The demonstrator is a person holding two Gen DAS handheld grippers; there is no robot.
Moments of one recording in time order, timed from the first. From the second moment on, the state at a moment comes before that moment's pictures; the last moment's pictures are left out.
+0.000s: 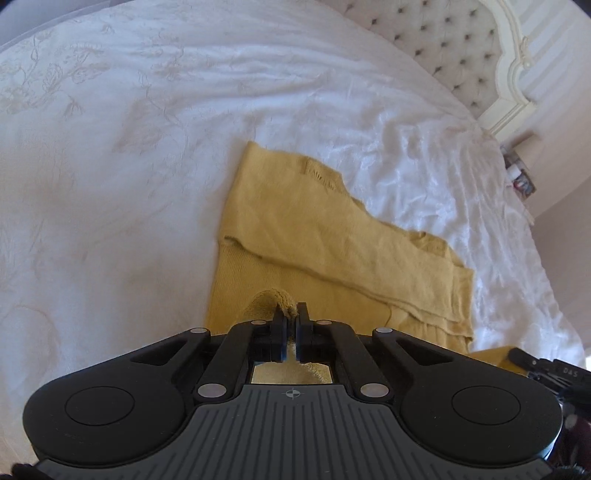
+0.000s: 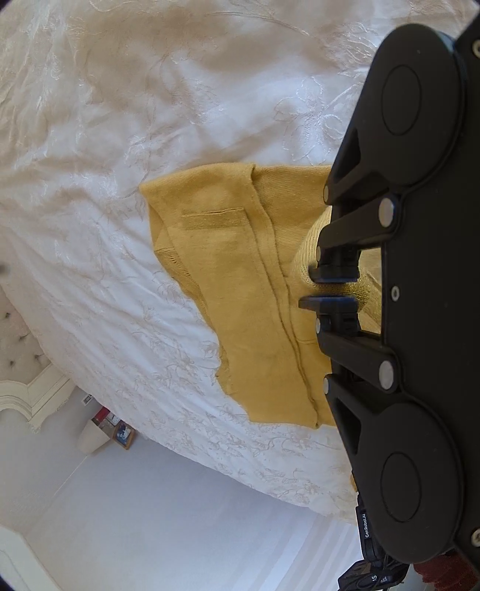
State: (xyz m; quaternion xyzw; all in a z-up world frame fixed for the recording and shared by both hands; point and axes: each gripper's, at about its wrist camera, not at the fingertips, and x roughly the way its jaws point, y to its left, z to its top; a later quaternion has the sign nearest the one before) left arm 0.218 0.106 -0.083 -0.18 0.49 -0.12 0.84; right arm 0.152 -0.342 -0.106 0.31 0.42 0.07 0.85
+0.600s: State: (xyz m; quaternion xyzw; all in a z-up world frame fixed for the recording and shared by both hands) left arm 0.384 0.075 -0.112 -0.17 0.46 -0.10 0.86; right arm 0.304 -0.375 -0.157 0.34 0.43 0.02 0.84
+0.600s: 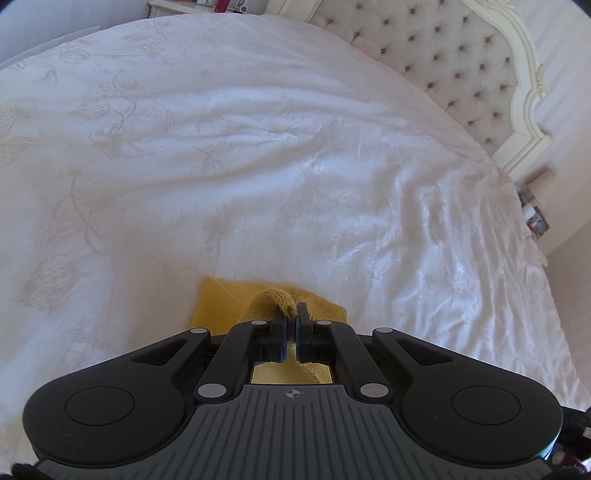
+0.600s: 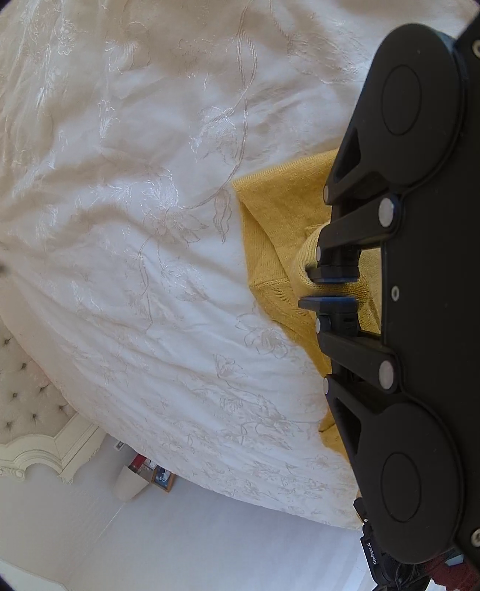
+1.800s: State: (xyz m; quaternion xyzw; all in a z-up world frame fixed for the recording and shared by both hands) left arm 0.379 0.044 -0.172 -0.07 0.53 -0.12 0.84; right arm 0.303 -0.315 -0.172 0.21 0.47 0.07 0.85
